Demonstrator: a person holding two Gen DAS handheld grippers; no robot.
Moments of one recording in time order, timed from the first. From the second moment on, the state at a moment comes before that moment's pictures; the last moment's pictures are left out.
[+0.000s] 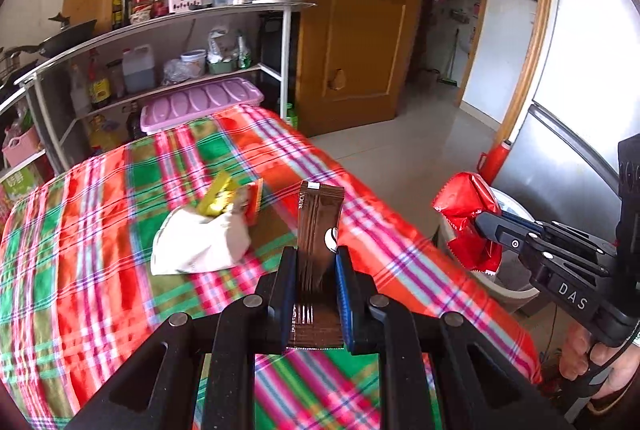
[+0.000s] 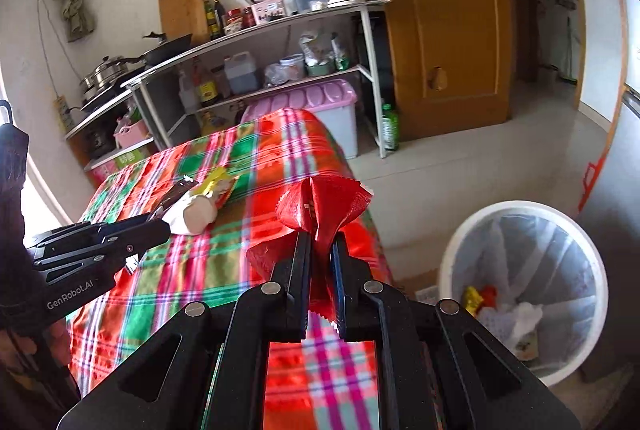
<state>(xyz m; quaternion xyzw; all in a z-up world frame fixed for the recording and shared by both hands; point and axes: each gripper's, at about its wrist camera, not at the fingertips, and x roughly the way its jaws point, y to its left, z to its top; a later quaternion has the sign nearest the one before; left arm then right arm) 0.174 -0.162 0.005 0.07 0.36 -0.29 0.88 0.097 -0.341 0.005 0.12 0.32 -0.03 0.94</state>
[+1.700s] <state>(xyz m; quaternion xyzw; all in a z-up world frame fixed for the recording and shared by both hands) 0.159 -0.419 -0.088 0.13 0.45 -0.43 0.77 0.037 -0.545 -0.090 0.17 0.42 -0.20 0.87</state>
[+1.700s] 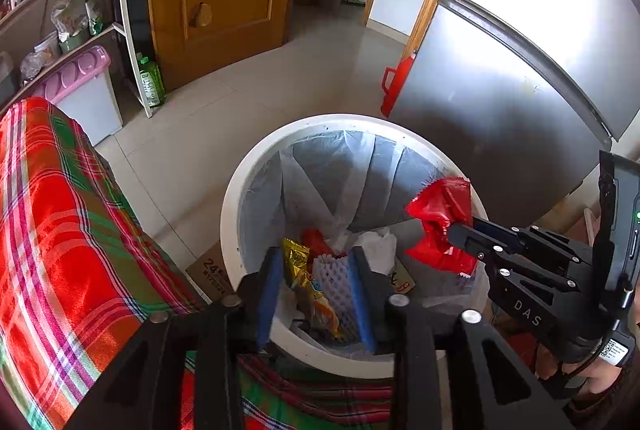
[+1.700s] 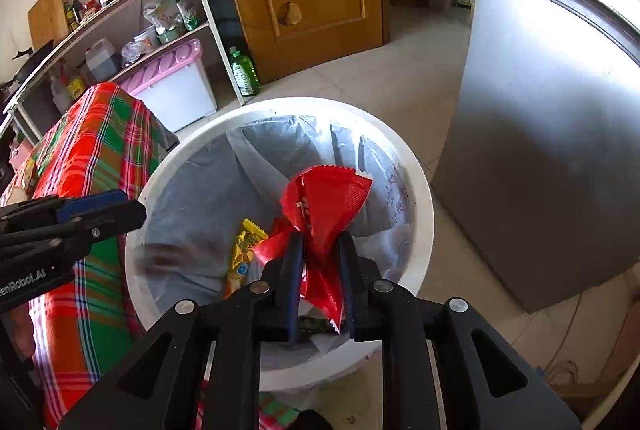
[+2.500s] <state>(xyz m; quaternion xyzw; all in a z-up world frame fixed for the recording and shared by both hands) 0.149 -0.391 -0.062 0.12 0.43 -0.42 0.79 0.026 -0.527 -0.067 0.17 0.40 -0.20 0.88</state>
